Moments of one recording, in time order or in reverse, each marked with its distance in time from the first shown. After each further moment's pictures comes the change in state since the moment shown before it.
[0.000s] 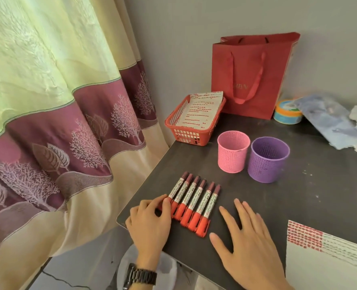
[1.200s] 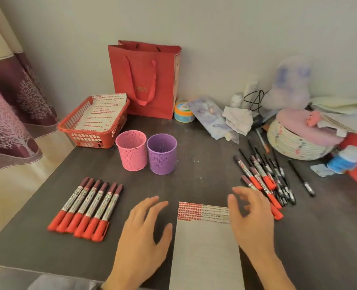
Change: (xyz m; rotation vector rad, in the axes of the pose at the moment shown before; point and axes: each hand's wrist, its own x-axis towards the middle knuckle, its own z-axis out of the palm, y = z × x) left_hand -0.111 0.108 0.040 -0.229 -0.426 0.686; right_hand -0.082 0.150 -0.085 0.466 0.817 0.326
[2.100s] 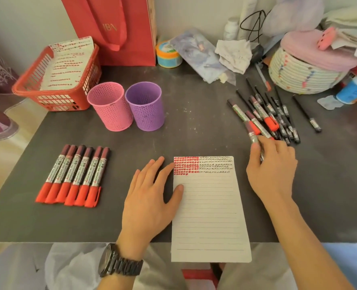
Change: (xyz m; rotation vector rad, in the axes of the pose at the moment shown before) left_hand 0.005 0.009 0.023 0.226 -0.263 0.039; right_hand 0.009 0.055 -0.005 -0.417 0.066 0.136
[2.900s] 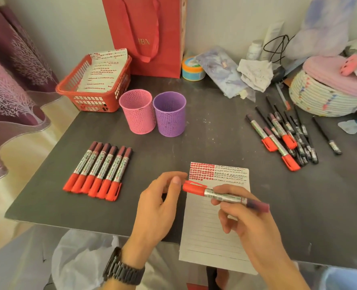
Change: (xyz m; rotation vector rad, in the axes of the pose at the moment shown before) left_hand -0.021 0.009 -0.023 -0.682 0.204 -0.126; right_hand -0.085 -0.064 -0.045 1.245 -0.744 0.287
